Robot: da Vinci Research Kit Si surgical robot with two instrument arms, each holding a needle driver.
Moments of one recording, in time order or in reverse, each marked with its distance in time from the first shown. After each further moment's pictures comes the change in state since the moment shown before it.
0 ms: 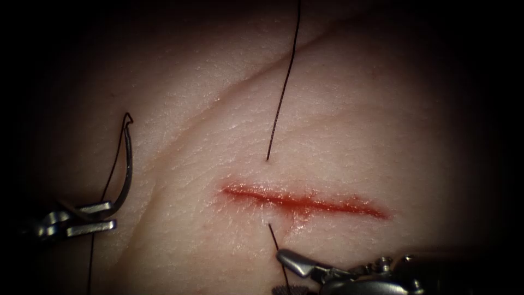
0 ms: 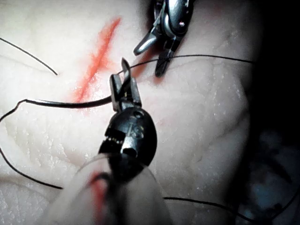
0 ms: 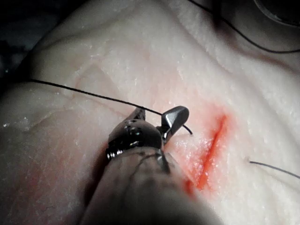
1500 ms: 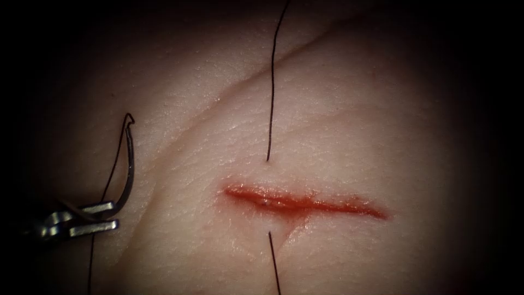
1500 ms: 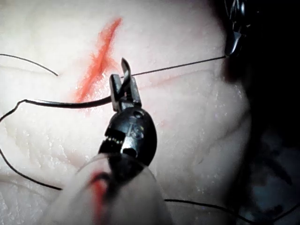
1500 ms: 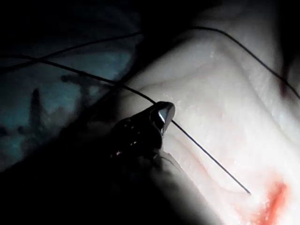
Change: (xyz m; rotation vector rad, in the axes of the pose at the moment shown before) right arm 0.012 -0.009 -0.008 0.097 0.159 -0.122; left arm 0.000 0.000 0.000 0.002 0.001 -0.005
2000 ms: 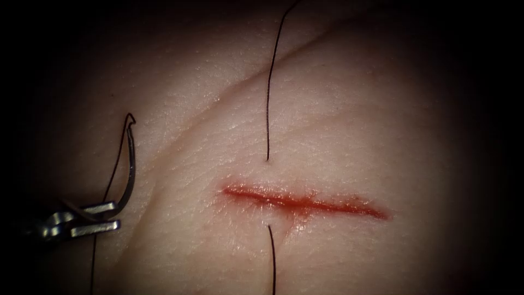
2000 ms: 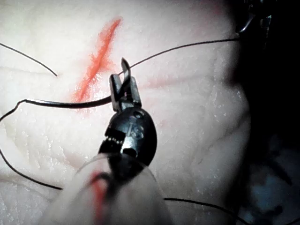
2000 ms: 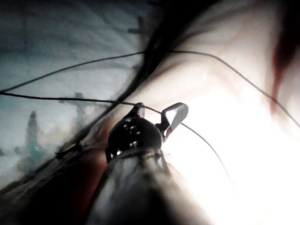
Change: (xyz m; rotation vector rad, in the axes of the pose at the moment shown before) right arm 0.001 0.005 0.000 -0.034 -0.010 0.069; left arm 0.000 0.000 0.000 0.000 -0.001 0.000
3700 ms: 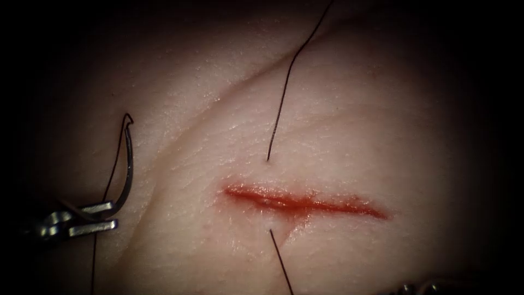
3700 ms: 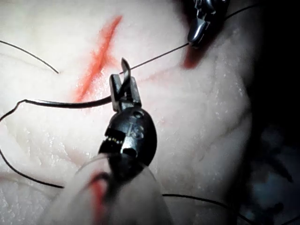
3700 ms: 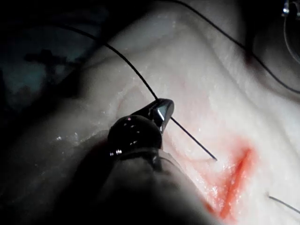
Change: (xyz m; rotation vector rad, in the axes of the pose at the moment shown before) right arm -0.005 0.001 -0.001 -0.014 -0.012 -0.021; left arm 0.000 0.000 0.000 -0.001 0.001 -0.003
